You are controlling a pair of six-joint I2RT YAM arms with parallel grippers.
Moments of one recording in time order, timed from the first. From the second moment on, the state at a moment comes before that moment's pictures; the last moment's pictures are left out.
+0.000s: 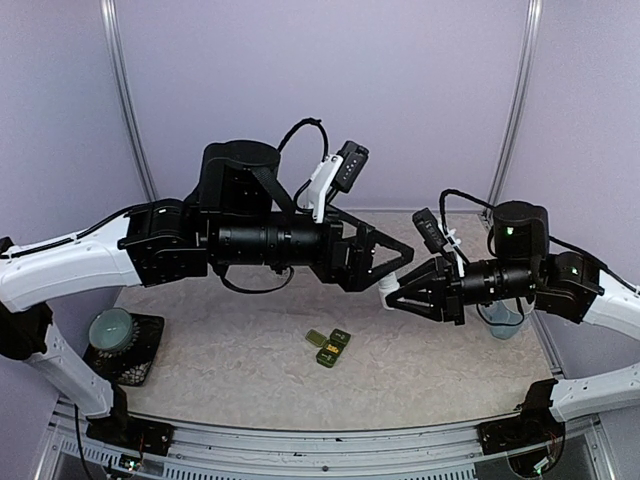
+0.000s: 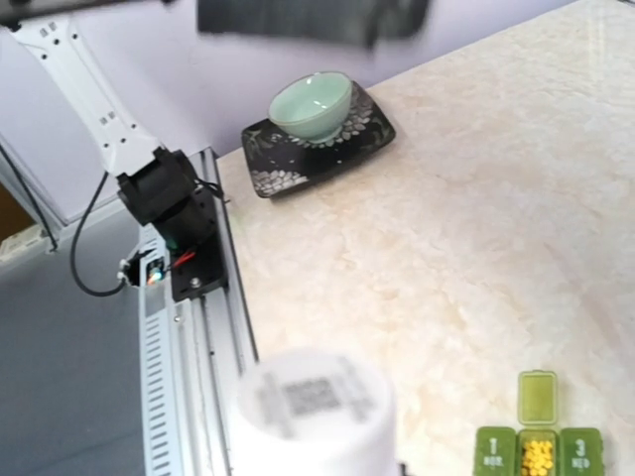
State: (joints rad) left arm -1.25 1.54 1.55 -0.23 0.08 -0.36; right arm 0.91 0.95 0.90 -0.29 -0.49 0.17
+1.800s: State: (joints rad) left arm -1.19 1.63 1.53 -0.28 0.23 -0.42; right arm 0.91 0.91 0.89 -0.30 -0.44 0.15
